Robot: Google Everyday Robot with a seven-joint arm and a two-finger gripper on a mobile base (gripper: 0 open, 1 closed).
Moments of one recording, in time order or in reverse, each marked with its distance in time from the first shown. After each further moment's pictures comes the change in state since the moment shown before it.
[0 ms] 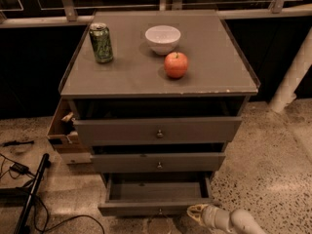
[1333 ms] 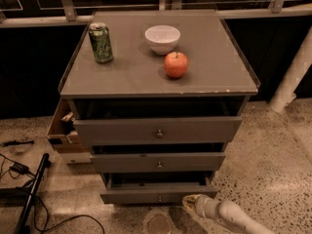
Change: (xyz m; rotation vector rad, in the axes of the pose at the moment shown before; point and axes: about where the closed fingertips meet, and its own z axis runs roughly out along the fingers) arm -0.017 -0.041 0.026 0.074 0.118 -0.123
